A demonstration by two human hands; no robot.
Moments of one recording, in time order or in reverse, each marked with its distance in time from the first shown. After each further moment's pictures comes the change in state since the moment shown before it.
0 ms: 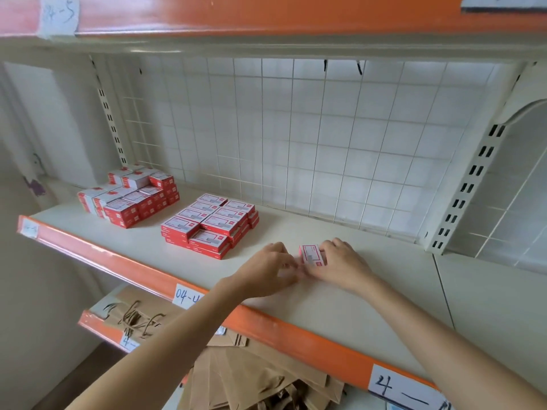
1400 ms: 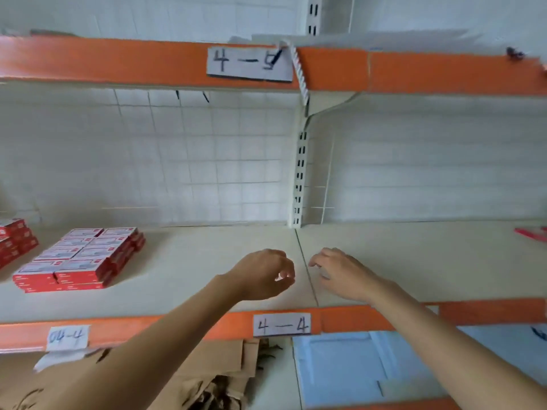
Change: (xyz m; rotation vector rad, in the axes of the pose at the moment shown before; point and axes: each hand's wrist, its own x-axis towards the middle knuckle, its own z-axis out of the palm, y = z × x) left_hand 0.010 0.179 0.028 0.133 -0.232 0.546; right_hand -0.192 0.106 -0.084 -0.278 0.065 0.090
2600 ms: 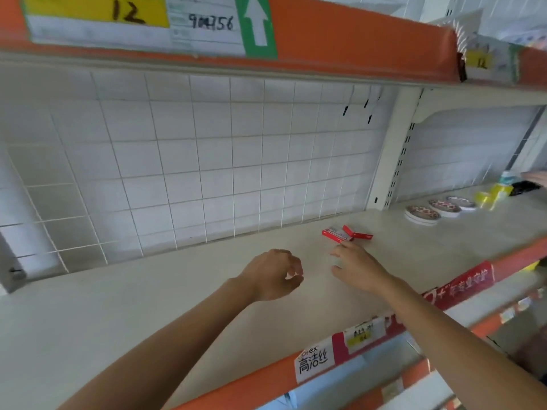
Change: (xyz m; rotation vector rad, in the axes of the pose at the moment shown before) left_hand 0.416 0.289 0.161 -0.177 -0.103 0.191; right_hand -0.171 0.489 -0.050 0.078 0.064 0.602
